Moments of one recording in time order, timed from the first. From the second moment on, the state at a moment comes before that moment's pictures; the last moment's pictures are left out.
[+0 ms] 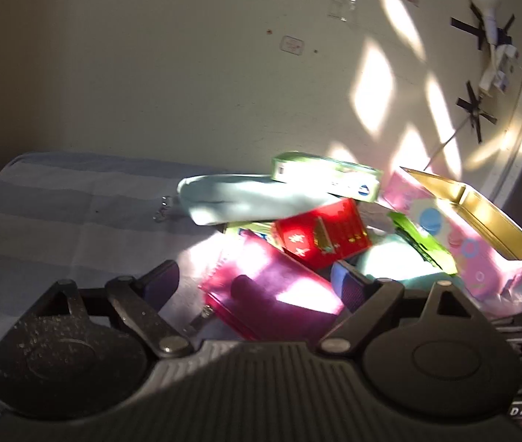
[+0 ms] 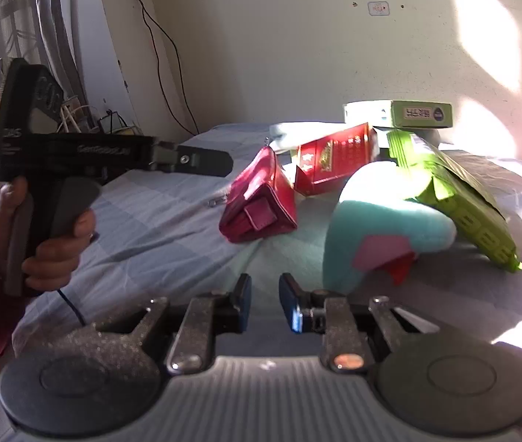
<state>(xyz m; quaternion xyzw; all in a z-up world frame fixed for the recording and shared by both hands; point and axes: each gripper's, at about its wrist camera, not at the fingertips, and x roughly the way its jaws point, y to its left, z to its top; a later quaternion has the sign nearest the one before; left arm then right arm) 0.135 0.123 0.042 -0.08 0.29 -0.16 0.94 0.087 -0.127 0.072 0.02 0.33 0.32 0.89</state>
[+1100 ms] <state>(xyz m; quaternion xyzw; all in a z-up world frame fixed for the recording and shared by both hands) 0.160 0.135 0.028 -0.15 0.32 -0.23 0.91 0.116 -0.081 0.070 0.07 0.33 0.32 0.88</state>
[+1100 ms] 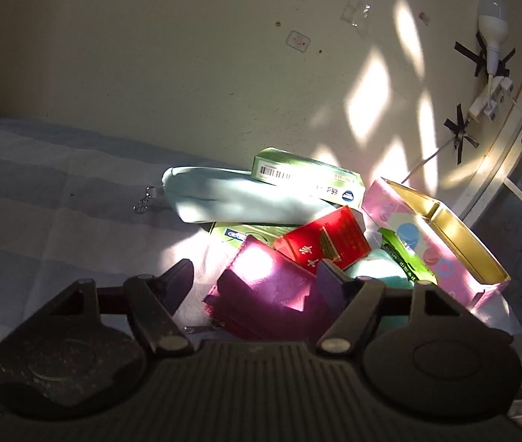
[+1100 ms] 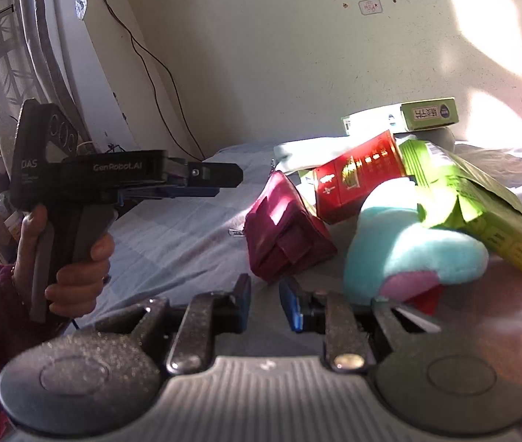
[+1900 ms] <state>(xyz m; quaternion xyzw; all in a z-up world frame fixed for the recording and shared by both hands) 0.158 0.106 -0.007 -0.24 0.37 -0.31 0.84 0.113 -0.102 0.069 0.10 0.31 0.28 0.90</state>
